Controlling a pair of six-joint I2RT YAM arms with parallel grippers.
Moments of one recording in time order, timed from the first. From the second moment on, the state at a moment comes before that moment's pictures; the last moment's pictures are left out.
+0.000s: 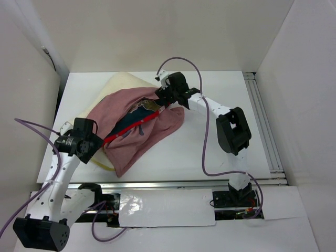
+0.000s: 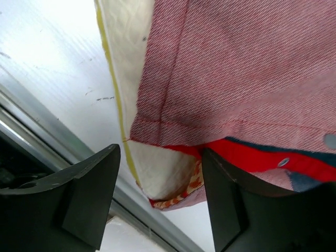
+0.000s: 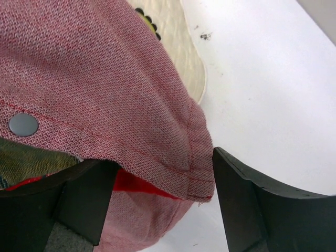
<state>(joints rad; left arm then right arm) -0.07 0.86 0.87 -1.13 -0.33 -1.05 0.55 2.07 1.67 -0.21 -0.02 -0.28</state>
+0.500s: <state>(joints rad) -0.03 0.92 0.96 -1.08 -0.42 -1.08 0.55 2.13 1.72 -0.19 0.02 -0.27</state>
